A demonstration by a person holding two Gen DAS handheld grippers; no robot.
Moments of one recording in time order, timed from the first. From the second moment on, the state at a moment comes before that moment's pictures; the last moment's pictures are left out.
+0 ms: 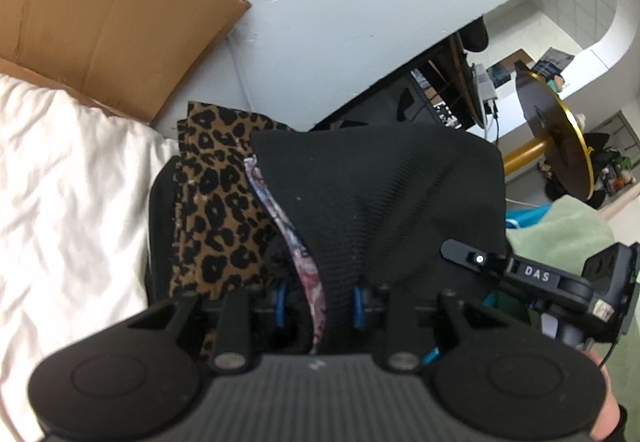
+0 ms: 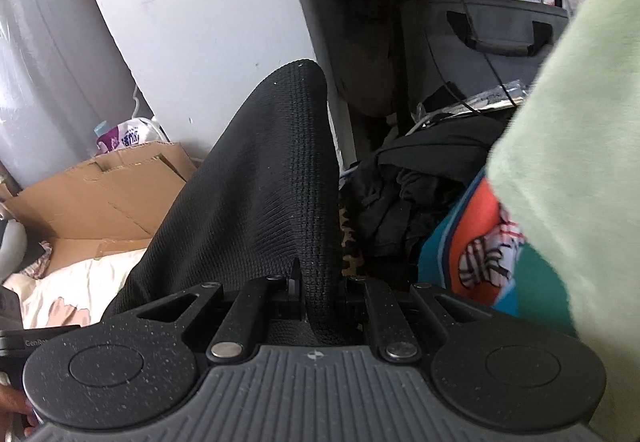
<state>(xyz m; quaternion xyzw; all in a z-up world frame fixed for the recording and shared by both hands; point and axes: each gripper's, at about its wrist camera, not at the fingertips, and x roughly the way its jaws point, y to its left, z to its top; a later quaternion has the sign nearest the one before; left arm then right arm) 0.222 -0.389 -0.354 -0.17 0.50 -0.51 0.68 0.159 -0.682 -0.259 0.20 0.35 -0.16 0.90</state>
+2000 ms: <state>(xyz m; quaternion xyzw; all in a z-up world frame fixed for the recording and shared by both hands) 0.298 -0.443 -0.387 -0.08 0.53 -0.48 0.70 0.194 -0.651 -0.367 0.23 0.32 -0.20 0.90</state>
